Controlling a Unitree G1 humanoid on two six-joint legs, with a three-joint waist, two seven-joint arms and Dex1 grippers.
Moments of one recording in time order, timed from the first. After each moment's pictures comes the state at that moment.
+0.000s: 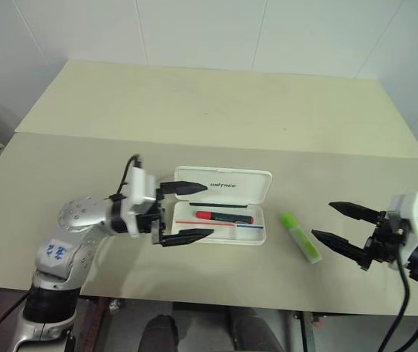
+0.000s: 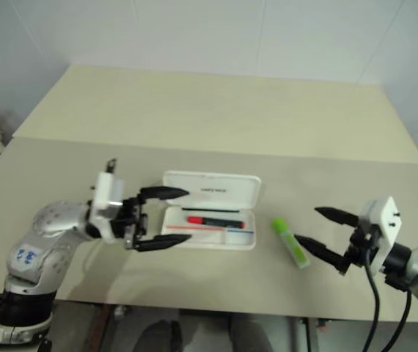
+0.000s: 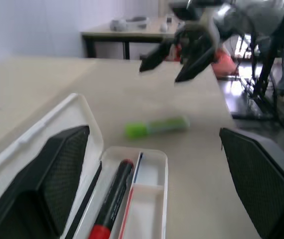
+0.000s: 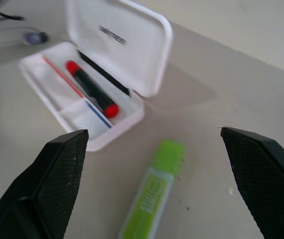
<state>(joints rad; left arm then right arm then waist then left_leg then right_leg) -0.27 0.53 0.11 -0.40 -0.62 0.38 -1.09 0.19 -0.77 -0.44 -0.41 0.67 0.47 0.90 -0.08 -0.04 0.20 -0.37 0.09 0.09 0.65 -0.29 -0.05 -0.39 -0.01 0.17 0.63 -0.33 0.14</state>
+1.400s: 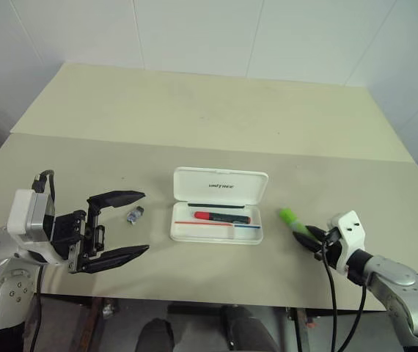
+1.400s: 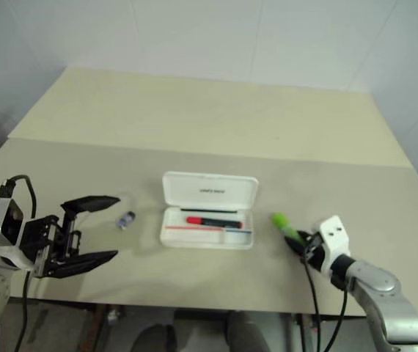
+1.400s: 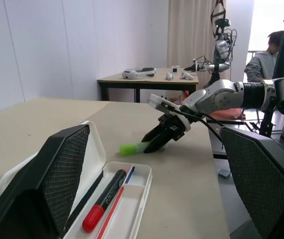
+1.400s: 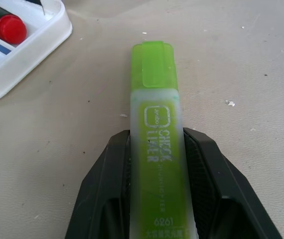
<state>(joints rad) -0.02 0.66 0.41 -0.38 -0.88 0.29 -1.26 0.10 -0.58 -0.18 -0.27 0.38 0.48 0.62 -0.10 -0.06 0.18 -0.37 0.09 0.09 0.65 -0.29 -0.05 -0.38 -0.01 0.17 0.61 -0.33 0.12</state>
